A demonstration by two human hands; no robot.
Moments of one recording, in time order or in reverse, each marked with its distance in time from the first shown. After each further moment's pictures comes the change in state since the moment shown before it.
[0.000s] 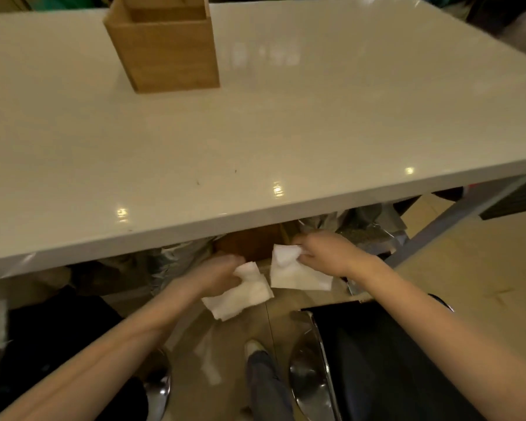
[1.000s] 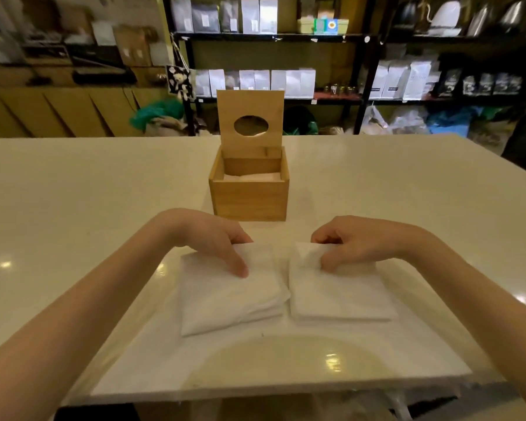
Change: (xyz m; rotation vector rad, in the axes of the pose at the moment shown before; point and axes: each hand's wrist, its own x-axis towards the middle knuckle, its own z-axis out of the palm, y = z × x) left_hand -0.070 -0.028 -0.262 -0.295 -0.117 0.006; right_hand 0.070 -0.069 -0.228 0.136 -0.124 -0.161
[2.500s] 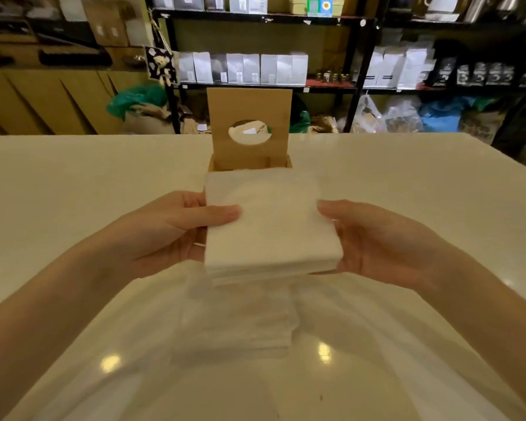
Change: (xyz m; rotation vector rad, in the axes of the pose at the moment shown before) left_hand -0.010 -0.023 -0.036 -1.107 0.272 0.312; right_hand 0.027 -0.017 -0.023 1.389 0.059 -0.036
